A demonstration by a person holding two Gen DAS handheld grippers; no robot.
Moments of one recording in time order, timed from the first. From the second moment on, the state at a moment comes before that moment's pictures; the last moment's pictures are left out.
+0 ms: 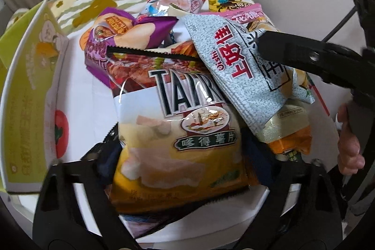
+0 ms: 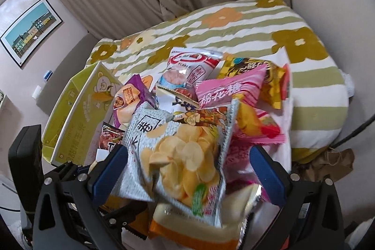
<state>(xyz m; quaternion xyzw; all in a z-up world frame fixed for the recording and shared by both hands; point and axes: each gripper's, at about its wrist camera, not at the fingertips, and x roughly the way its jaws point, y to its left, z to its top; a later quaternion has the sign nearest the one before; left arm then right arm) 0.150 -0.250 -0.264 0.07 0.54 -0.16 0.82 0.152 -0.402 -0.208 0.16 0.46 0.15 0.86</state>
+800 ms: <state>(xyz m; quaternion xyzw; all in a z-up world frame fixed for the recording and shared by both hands) 0.143 -0.237 -0.250 0.05 0.53 -0.17 0.83 0.154 -0.399 -0.206 0.17 0.45 0.19 0.86</state>
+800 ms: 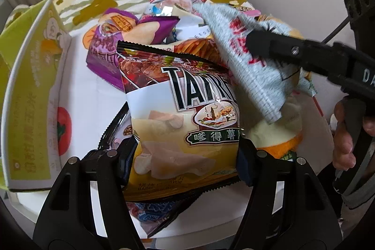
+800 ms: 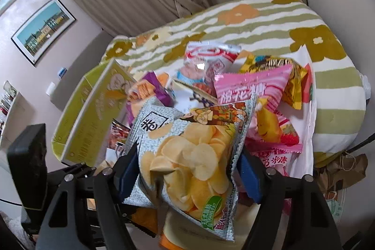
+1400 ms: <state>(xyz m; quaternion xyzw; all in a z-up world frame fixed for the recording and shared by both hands) 0.123 -0.185 -0.153 0.03 0.46 -0.13 0.88 0.127 -0.369 -0.093 0.12 0.38 0.19 0.90</state>
